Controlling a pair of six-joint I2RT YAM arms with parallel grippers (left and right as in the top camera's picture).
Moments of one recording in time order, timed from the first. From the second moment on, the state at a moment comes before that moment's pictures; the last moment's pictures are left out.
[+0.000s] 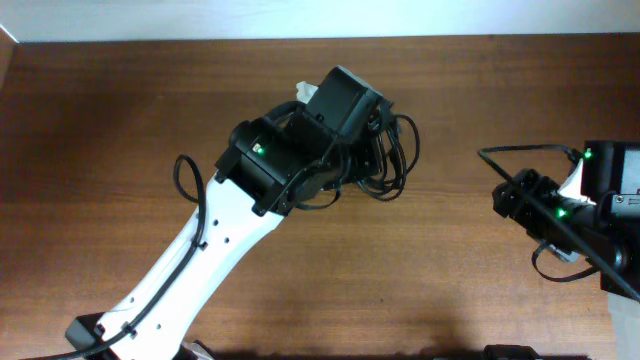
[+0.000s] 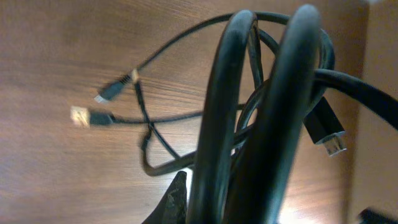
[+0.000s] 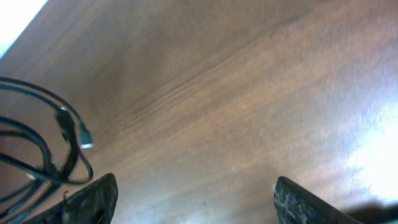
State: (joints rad) left arm -0.72 1.64 1.95 -1.26 0.00 -0.90; right arm -0.04 1.09 1.44 -1.40 -0.13 0.61
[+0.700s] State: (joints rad) left arm -0.73 1.64 1.95 -1.14 0.42 -0.23; right arm -0.04 1.14 1.44 -1.30 -0.51 -0.06
